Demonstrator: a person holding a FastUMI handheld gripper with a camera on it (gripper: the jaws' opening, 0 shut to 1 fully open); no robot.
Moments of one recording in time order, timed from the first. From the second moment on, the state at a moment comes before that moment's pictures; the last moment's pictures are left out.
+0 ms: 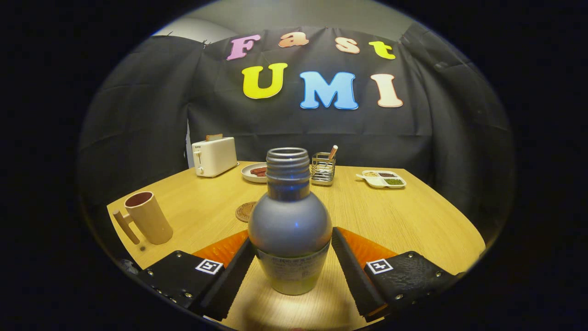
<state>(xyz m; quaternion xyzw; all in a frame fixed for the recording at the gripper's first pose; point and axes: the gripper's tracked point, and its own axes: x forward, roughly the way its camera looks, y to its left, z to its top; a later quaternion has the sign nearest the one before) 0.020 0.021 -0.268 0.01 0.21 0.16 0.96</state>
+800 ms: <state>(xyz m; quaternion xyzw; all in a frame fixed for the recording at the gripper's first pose) 0.011 0.032 -0.282 0.00 0.25 0.18 0.95</state>
